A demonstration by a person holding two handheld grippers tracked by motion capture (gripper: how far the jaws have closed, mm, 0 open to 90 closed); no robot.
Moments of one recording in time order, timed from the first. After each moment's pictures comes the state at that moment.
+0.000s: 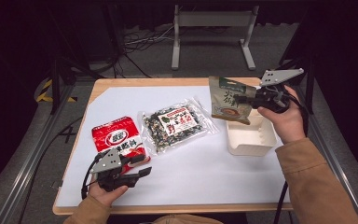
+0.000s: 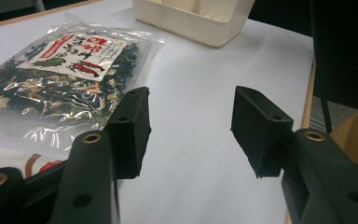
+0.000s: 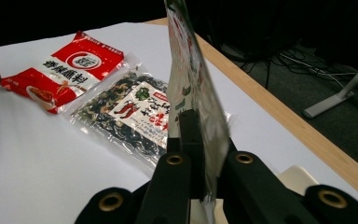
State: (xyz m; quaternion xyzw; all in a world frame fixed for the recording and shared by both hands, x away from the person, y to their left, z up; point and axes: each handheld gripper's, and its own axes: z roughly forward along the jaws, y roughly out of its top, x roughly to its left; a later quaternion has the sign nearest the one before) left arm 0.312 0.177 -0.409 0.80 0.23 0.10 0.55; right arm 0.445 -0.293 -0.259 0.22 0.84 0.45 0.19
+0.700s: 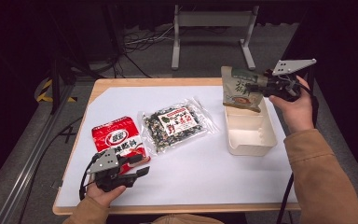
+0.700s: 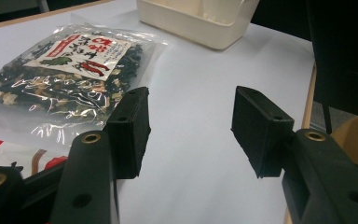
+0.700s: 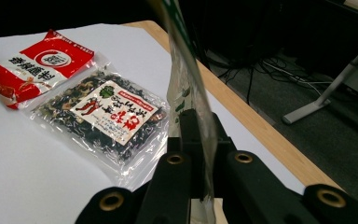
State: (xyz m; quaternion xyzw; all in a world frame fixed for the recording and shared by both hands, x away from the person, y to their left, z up) left arm 0.312 0.182 -0.409 0.79 0.24 0.10 0.55; right arm 0.480 -0.334 -0.256 0.21 0.84 0.46 0.21
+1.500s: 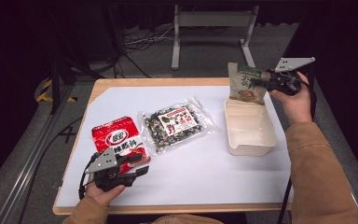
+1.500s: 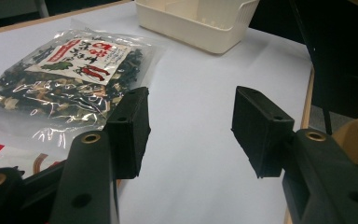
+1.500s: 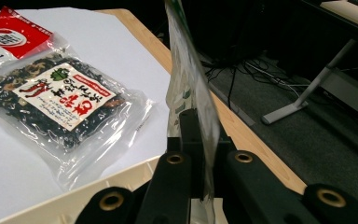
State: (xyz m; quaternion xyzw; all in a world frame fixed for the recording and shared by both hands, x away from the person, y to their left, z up) left arm 0.313 0.183 -0.408 0.79 0.24 0.10 0.56; right arm 0.524 -0.365 -0.281 0.21 0.84 0.44 0.24
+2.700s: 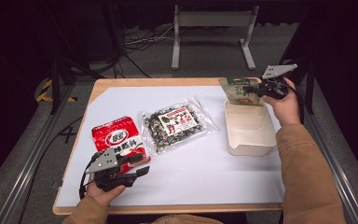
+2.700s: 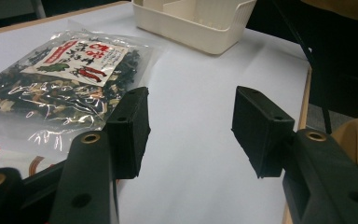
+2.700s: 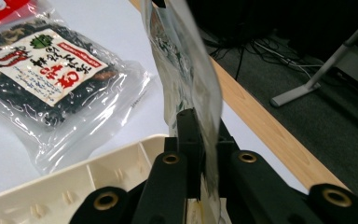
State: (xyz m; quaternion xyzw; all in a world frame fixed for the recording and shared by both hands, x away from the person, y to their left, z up) left arm 0.313 0.182 -0.408 0.79 0.23 0.09 0.56; right arm 0.546 -0.355 -0.322 0.22 0.85 0.42 0.22
